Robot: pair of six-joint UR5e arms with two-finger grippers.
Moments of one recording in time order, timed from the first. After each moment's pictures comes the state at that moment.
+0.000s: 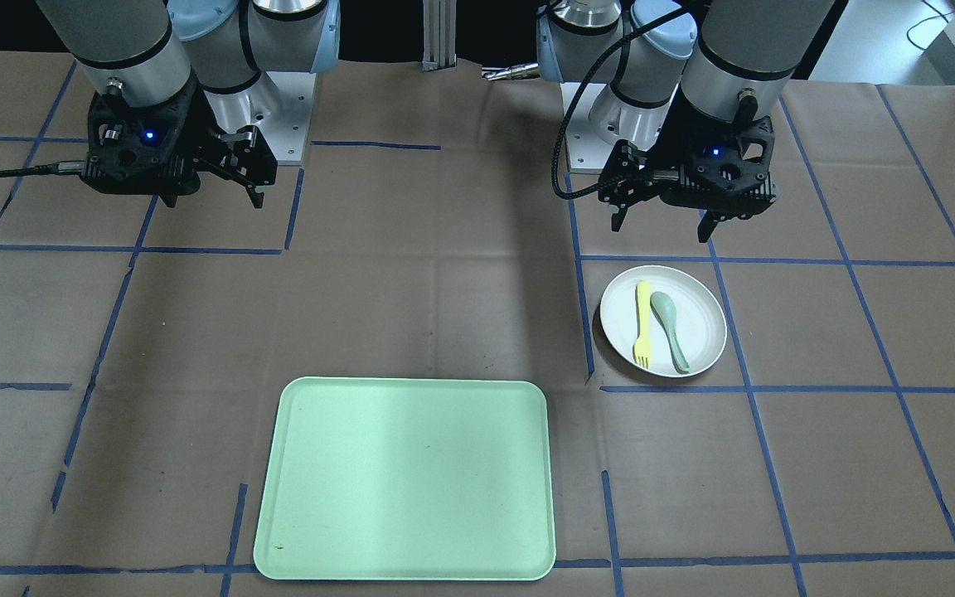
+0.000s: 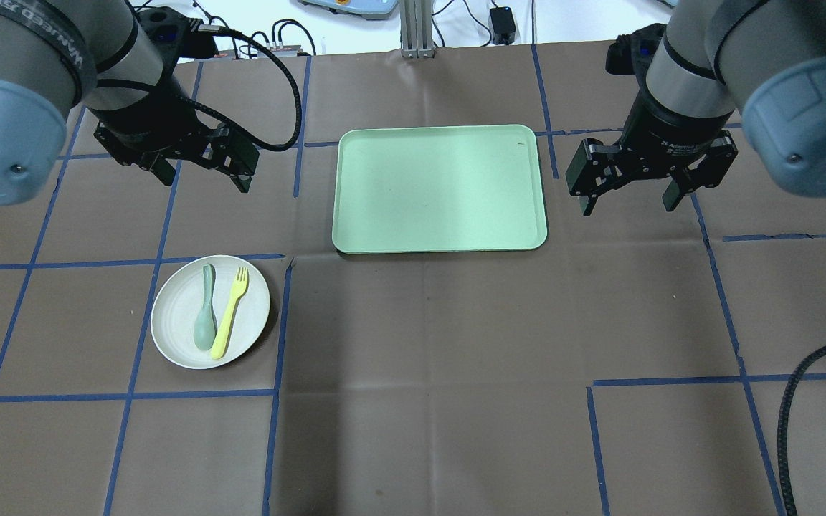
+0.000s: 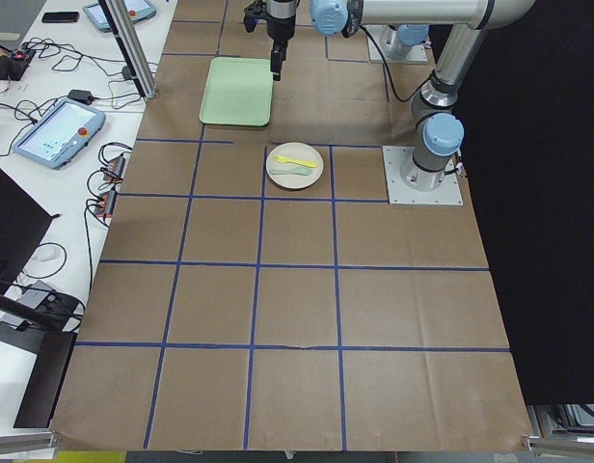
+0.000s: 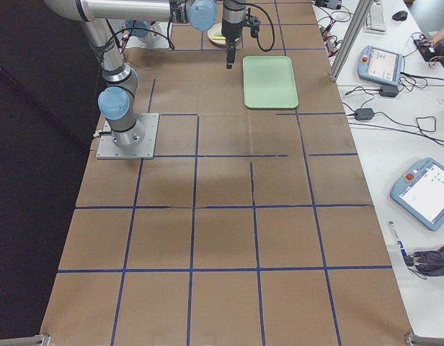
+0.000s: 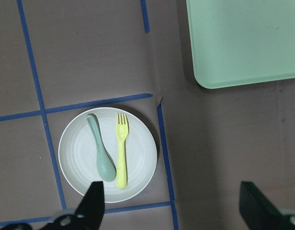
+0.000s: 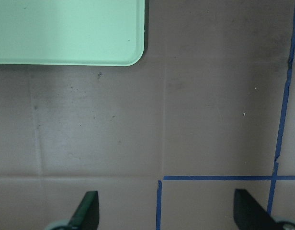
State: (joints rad) left arm -1.58 -1.56 -1.63 -1.48 1.58 0.14; right arm 1.59 -1.62 1.68 -1.57 -1.57 0.01
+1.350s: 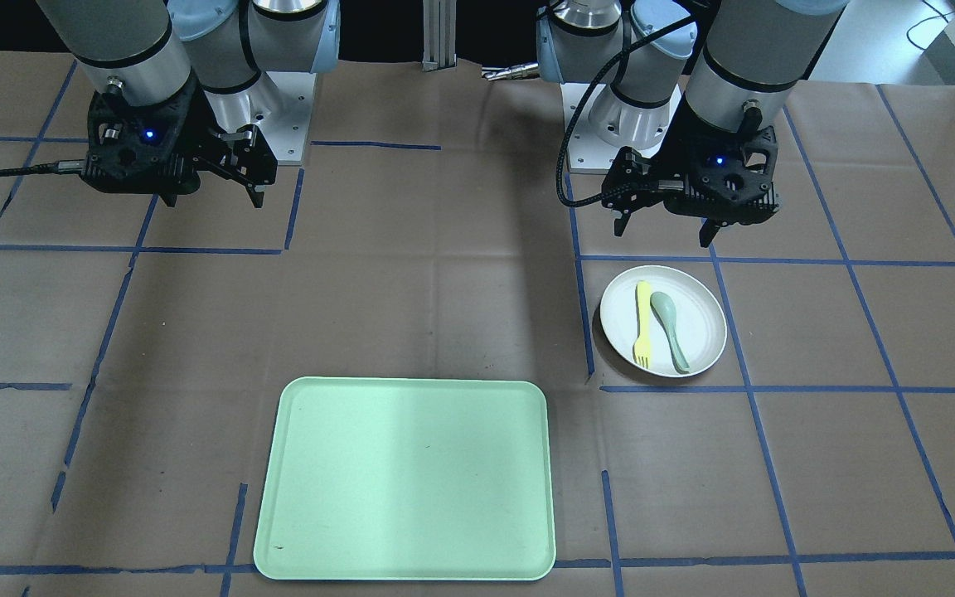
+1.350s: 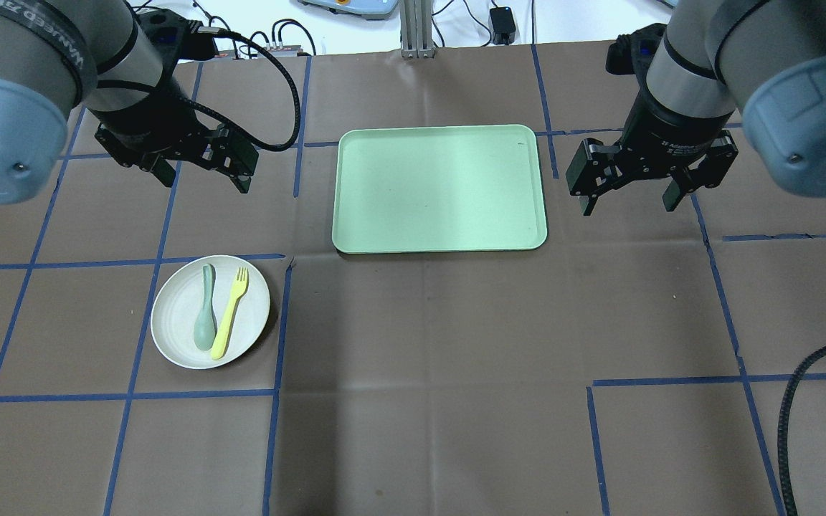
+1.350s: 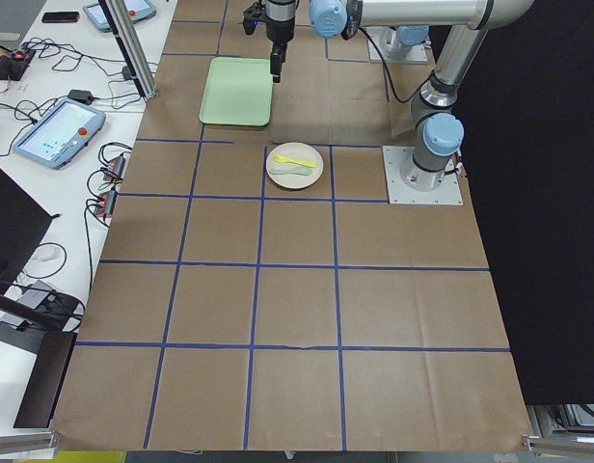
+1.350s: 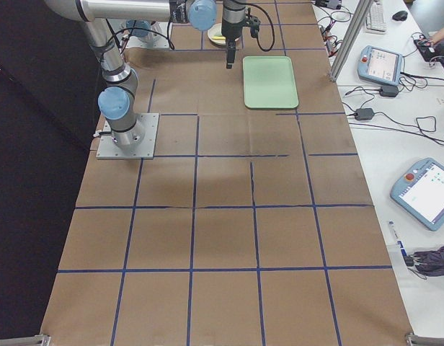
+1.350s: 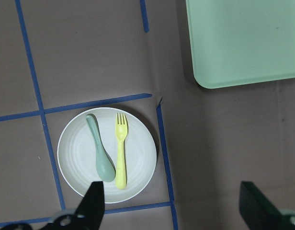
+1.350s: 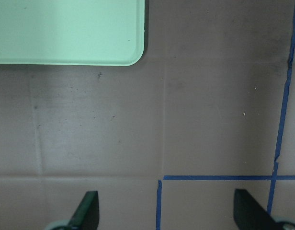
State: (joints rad) left arm -1.56 -1.56 -1.64 -1.48 1.57 0.15; right arm 1.59 -1.62 1.68 -1.57 -1.57 0.01
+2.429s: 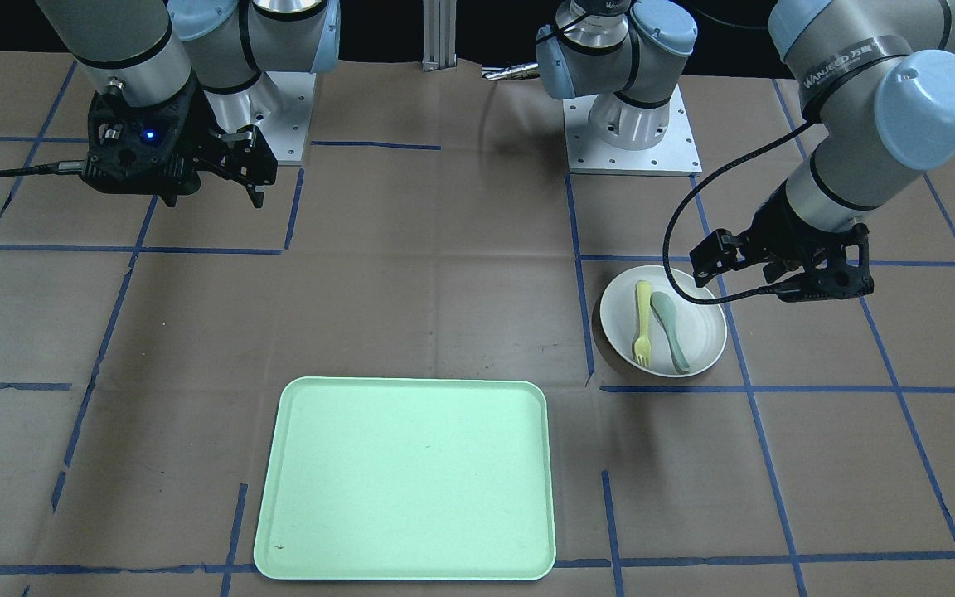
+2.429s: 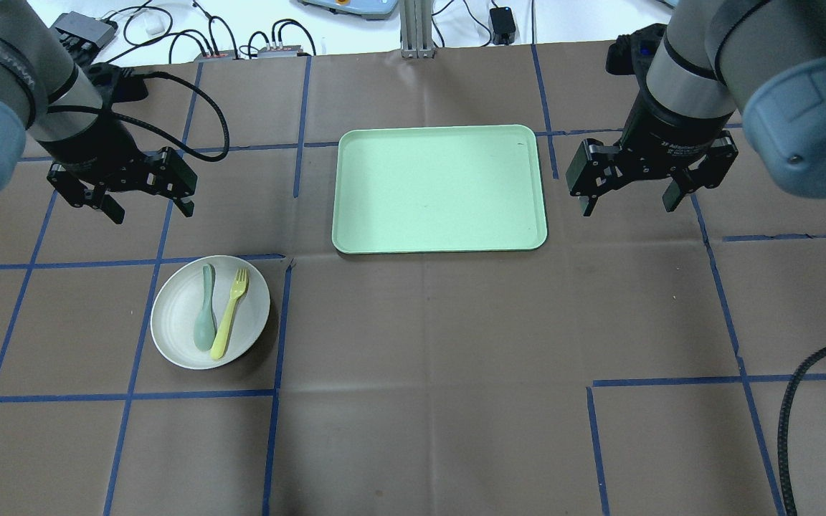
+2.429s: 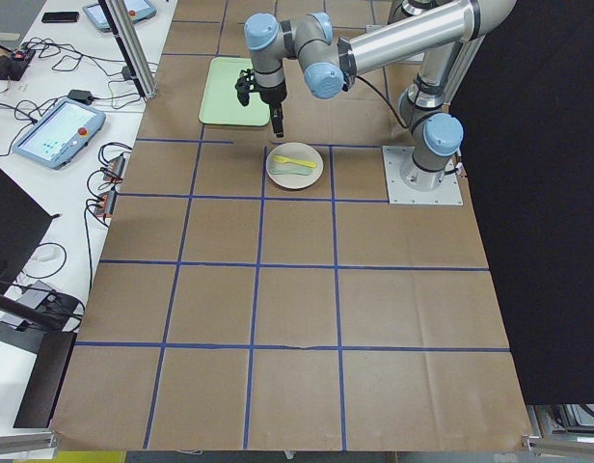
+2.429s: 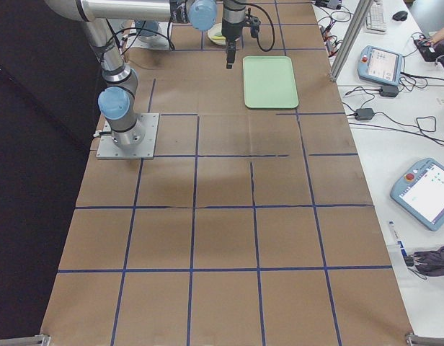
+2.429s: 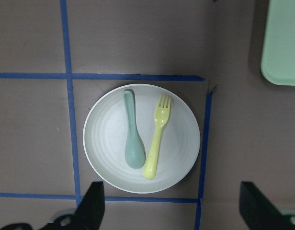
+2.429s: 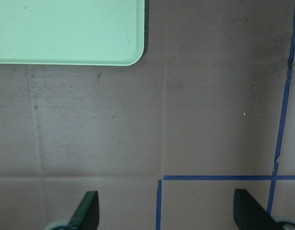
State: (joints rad) left arm -1.30 -1.64 -1.79 -1.39 1.57 0.18; right arm 1.59 -1.62 1.68 -1.57 -1.57 0.01
